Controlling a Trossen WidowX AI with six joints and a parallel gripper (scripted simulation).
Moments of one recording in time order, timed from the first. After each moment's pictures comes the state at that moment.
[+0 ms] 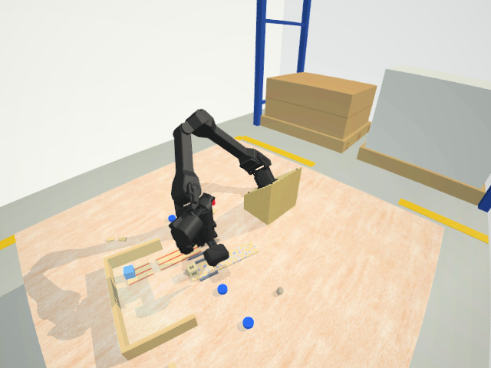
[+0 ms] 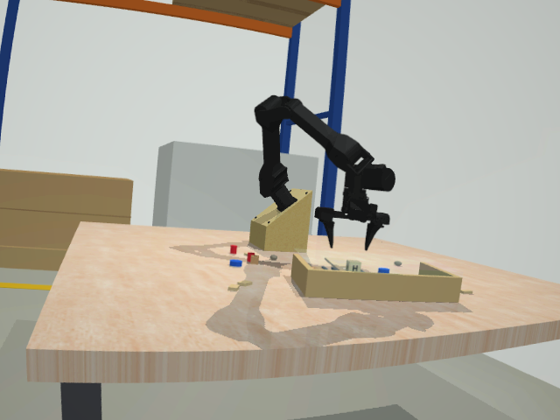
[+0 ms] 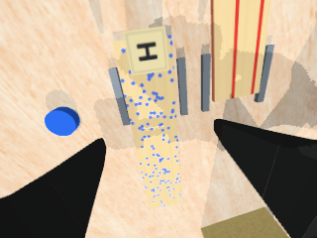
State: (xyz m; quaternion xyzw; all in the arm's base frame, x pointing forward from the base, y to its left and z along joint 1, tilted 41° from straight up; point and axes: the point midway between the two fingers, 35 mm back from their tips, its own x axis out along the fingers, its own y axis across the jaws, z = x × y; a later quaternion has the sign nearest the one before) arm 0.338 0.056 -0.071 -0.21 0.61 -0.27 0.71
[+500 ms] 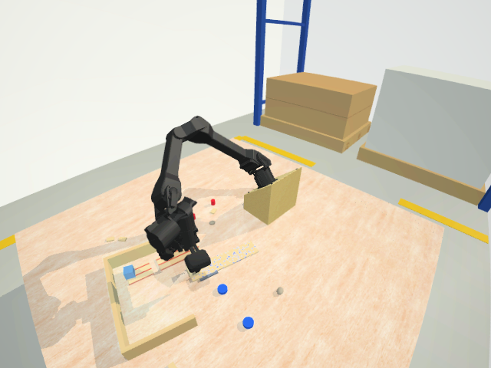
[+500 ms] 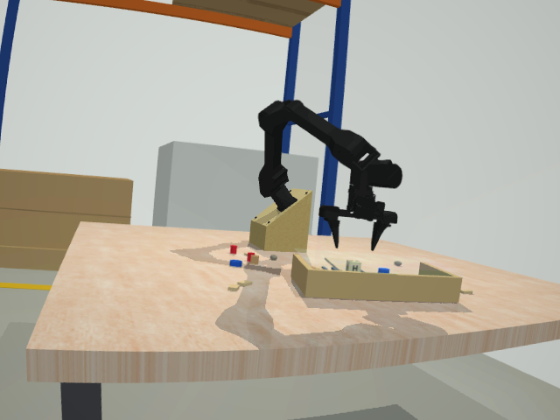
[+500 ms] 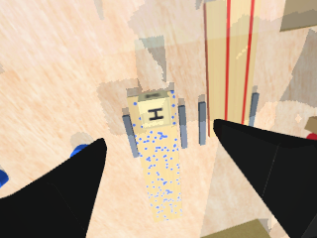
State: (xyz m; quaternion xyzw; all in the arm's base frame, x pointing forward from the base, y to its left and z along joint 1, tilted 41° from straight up) arm 0.392 0.058 -0.055 -0.21 0.61 -0.27 0.71
